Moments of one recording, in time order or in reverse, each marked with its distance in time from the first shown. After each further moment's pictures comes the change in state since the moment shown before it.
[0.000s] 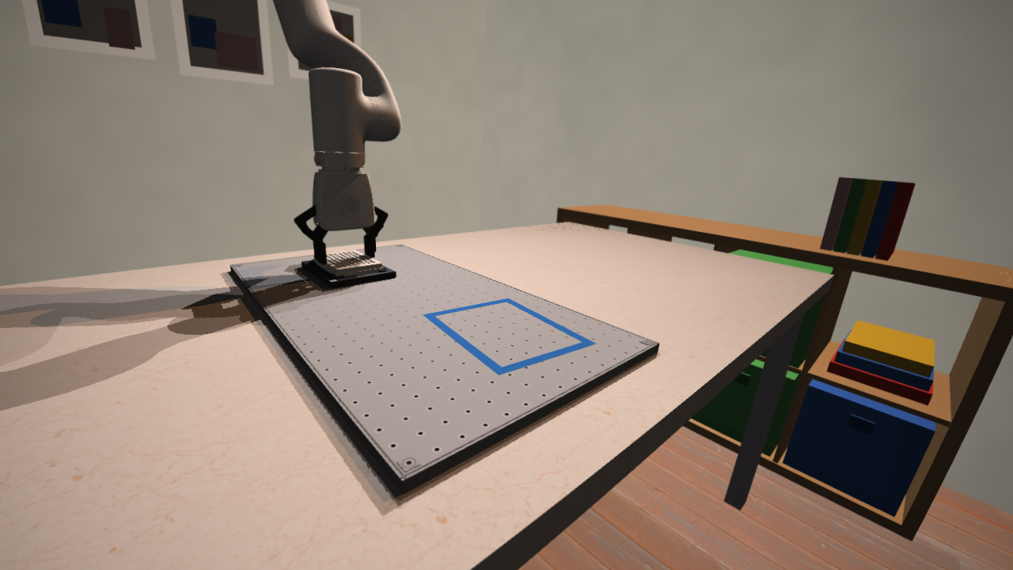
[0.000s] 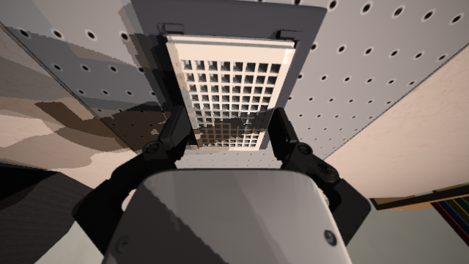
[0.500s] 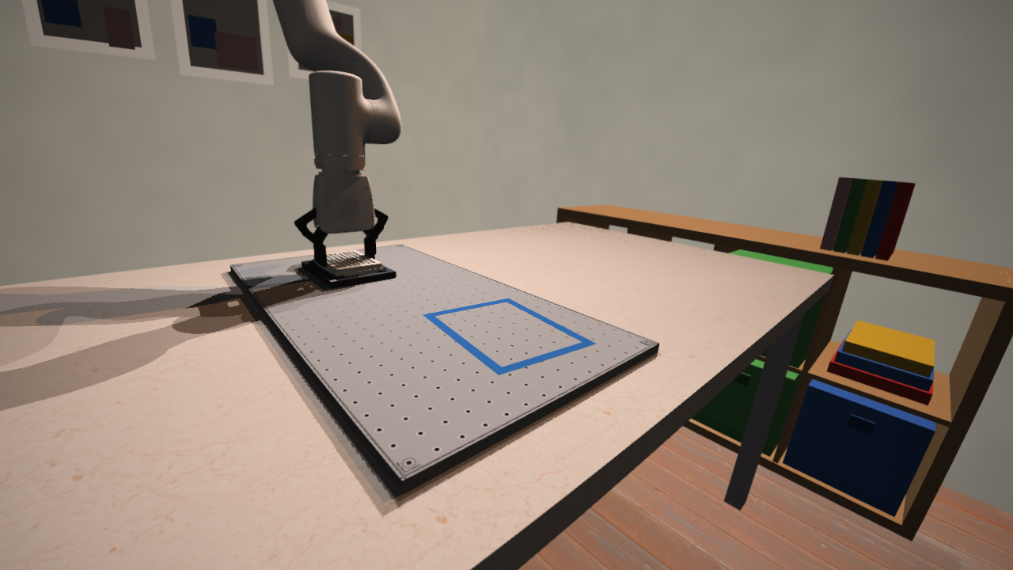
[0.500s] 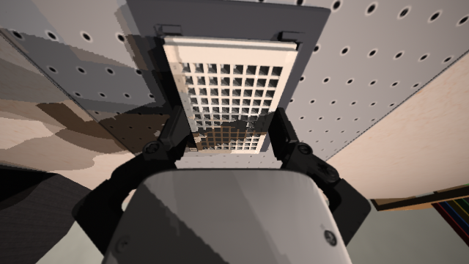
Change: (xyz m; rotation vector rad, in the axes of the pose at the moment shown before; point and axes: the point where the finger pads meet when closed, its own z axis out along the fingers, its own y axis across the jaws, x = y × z) arm 0.000 0.000 0.005 0.000 0.000 0.000
